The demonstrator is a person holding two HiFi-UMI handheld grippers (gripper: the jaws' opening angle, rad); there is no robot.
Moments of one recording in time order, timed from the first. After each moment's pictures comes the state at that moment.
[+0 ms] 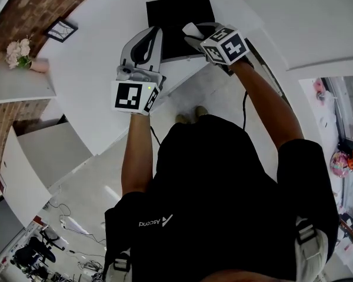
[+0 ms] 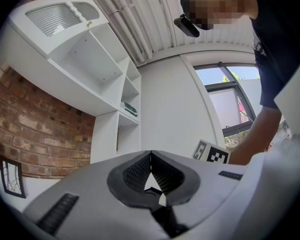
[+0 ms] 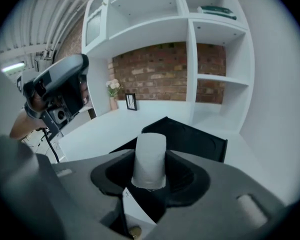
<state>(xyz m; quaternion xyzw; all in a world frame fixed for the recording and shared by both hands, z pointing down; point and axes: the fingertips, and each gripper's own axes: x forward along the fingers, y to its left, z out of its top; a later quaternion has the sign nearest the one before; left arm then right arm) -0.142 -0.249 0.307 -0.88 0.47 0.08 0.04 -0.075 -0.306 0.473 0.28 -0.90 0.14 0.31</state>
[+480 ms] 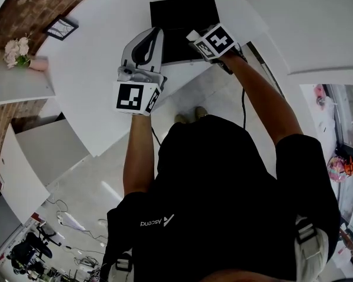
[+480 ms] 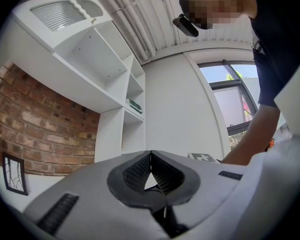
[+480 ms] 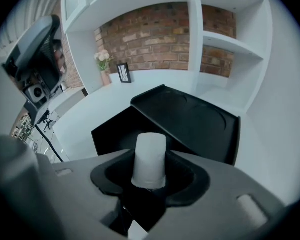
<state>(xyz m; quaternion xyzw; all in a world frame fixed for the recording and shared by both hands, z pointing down) -0.155 -0.273 0.319 -0.87 0.49 0.07 0.03 -0.070 -0.328 0.545 0.27 -0.83 0.19 0.45</state>
